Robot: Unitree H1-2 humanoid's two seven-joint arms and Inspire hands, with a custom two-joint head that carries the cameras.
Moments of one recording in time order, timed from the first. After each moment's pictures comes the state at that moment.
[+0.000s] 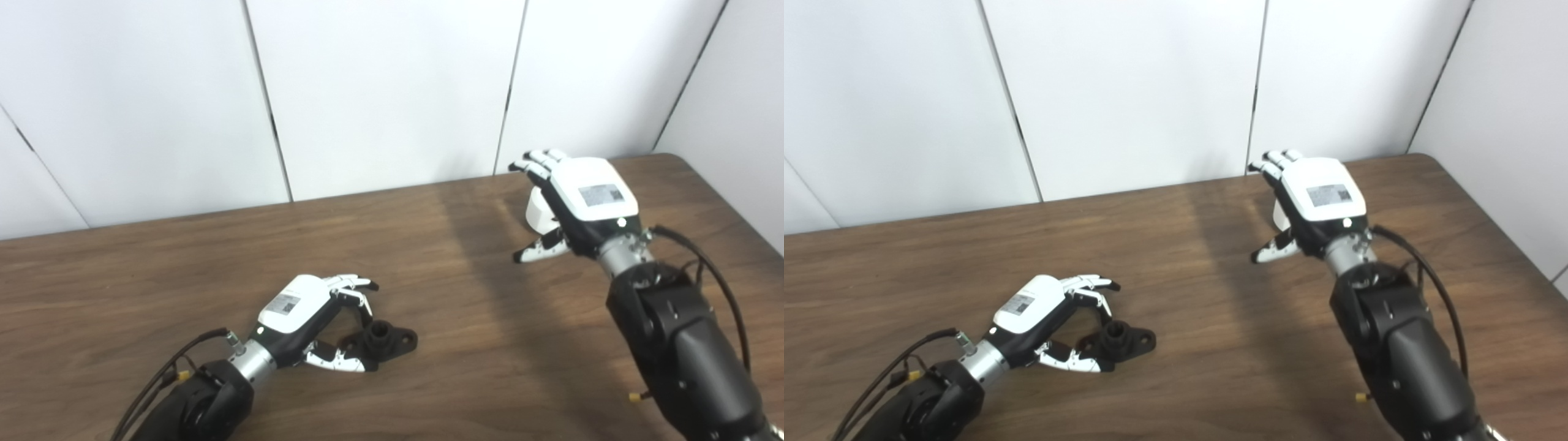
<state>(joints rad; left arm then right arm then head) -0.38 0.37 -0.53 0.25 0.67 -0.35 -0.05 -0.33 -0.44 0.09 -0.35 -1.26 0.28 0.44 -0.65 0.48</state>
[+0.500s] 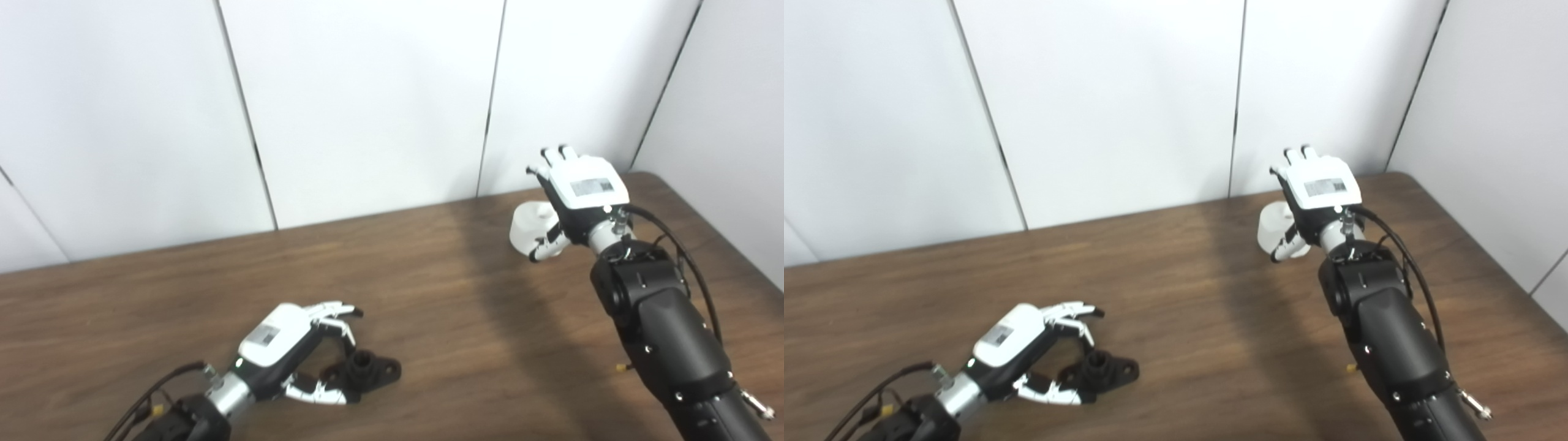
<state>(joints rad) -0.40 0.38 -0.52 0.33 0.67 -0.47 0.00 -0.45 -0.46 0.05 -0.09 -1.35 0.31 0.47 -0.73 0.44</state>
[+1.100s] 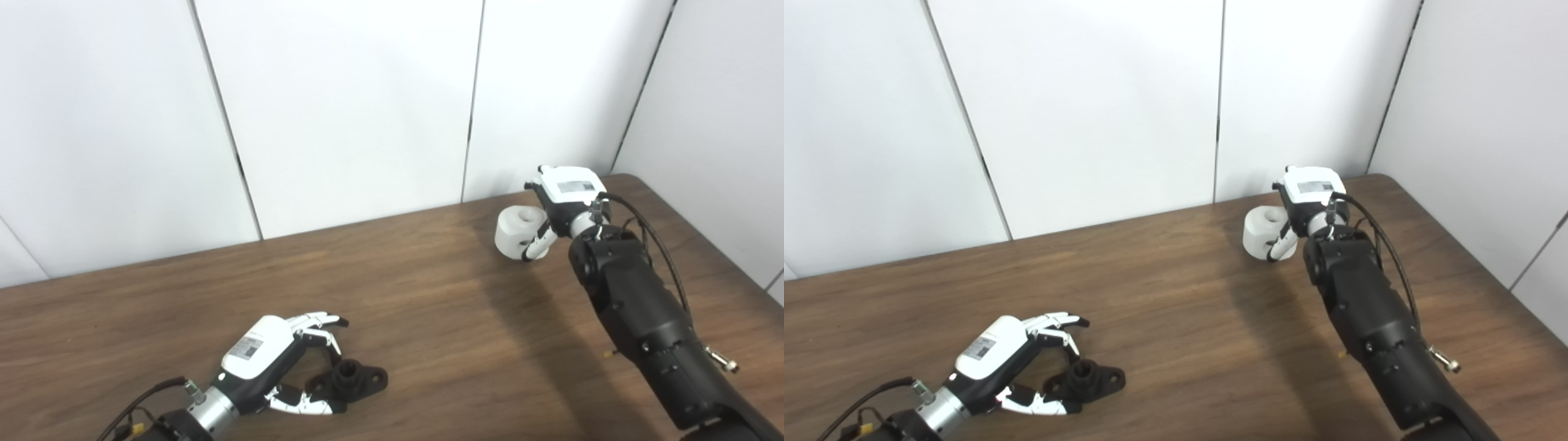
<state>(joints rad) -0.40 0.38 -0.52 0.33 0.66 -0.48 0.00 -0.55 -0.49 0.10 0.21 -1.24 0.35 0.38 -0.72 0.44</state>
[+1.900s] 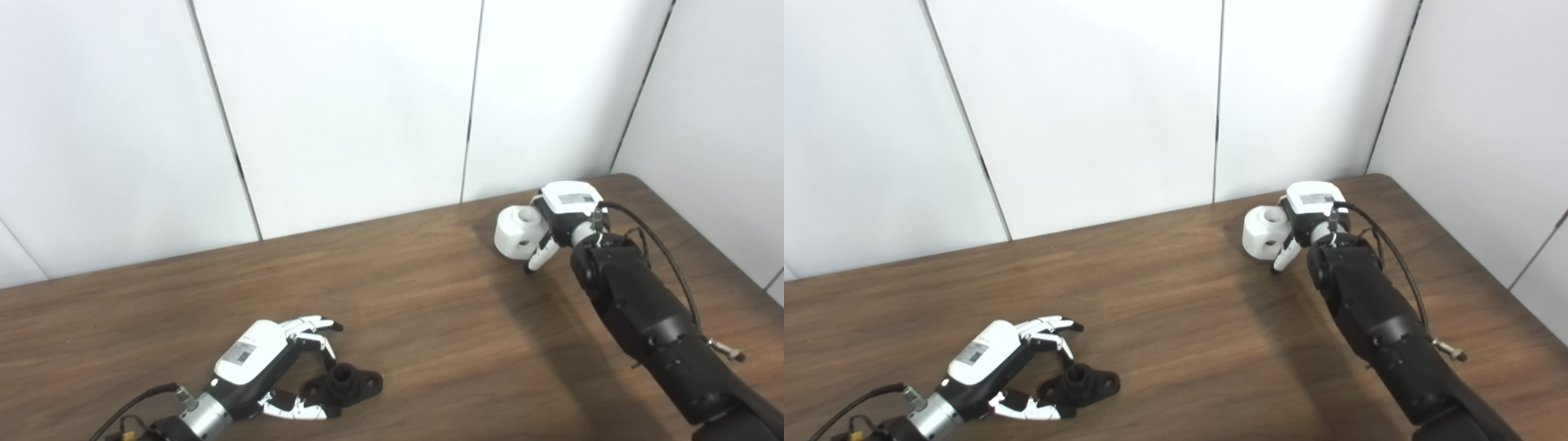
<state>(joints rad) -0.37 0.40 -0.50 0.29 0.64 -0.47 -0.02 -0.56 -0.53 0.18 0.32 -1.10 0.37 0.30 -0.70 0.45</state>
